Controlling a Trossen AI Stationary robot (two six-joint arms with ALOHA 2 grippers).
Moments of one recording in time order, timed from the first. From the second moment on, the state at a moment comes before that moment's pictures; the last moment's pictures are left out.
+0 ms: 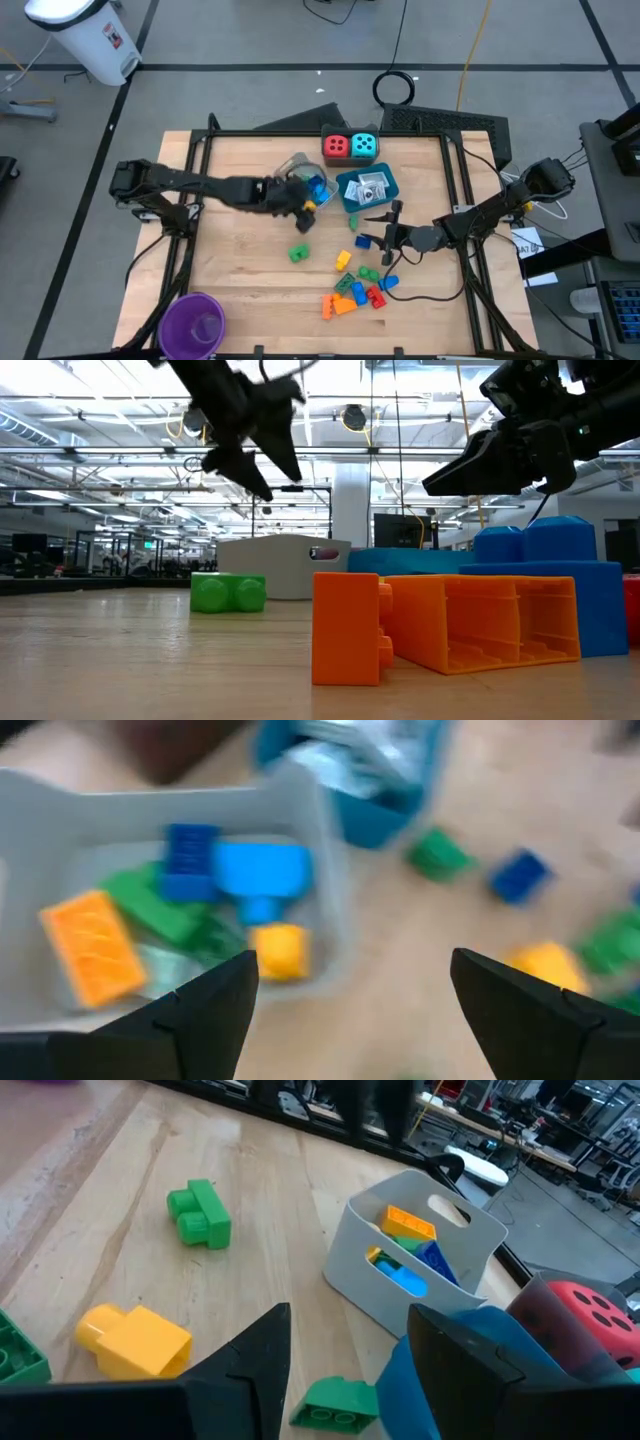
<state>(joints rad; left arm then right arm) -0.03 1.55 1.12 -0.48 -0.27 -0.61 0.39 1.29 0.37 0.56 0.65 -0.12</state>
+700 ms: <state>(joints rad) -0.30 1.82 1.10 -0.51 -0.21 -0.72 0.39 1.29 0.37 0.58 0.54 -0.07</state>
